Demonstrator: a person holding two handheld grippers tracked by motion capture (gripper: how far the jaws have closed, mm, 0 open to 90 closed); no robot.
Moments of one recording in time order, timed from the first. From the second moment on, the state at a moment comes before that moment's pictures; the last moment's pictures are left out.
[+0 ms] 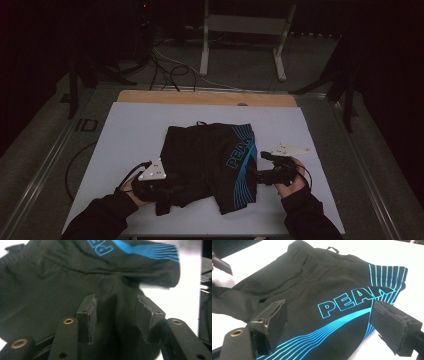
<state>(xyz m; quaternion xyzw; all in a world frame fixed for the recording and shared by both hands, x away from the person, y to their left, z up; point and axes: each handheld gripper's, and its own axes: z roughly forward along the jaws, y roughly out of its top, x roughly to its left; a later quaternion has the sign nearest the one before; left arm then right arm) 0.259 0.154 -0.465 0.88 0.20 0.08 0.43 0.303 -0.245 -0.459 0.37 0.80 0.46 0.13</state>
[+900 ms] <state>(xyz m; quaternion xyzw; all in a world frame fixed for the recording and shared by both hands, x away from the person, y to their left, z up) 0.242 0.126 -0.499 0.95 0.05 0.12 0.29 0.303 -0.244 -0.460 0.37 0.80 0.46 0.12</state>
